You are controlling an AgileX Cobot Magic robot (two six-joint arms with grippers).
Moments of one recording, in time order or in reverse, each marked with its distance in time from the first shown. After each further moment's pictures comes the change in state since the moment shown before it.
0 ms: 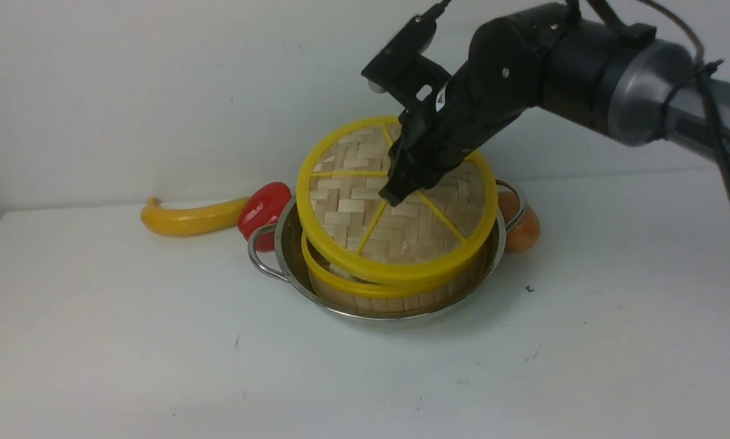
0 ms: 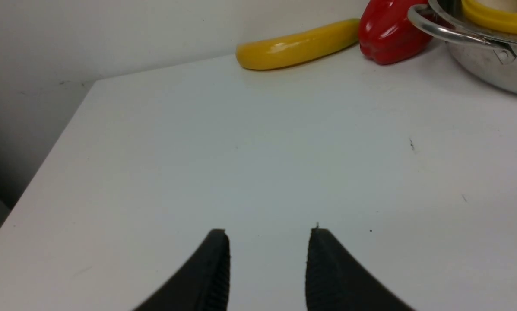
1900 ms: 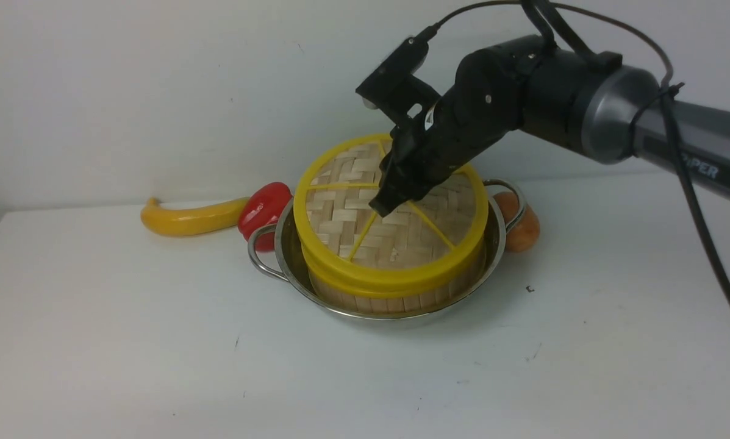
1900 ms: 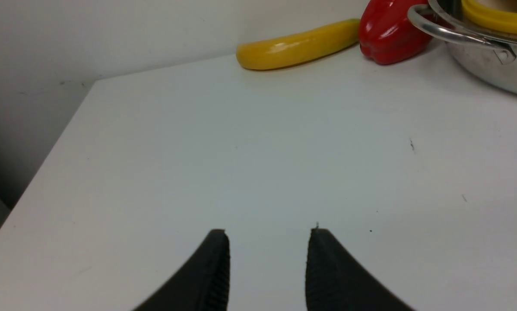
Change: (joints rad) right arm 0.000 0.050 0.000 0.022 -0.059 0.011; left arm 0.000 0.000 0.000 0.000 0.000 0.000
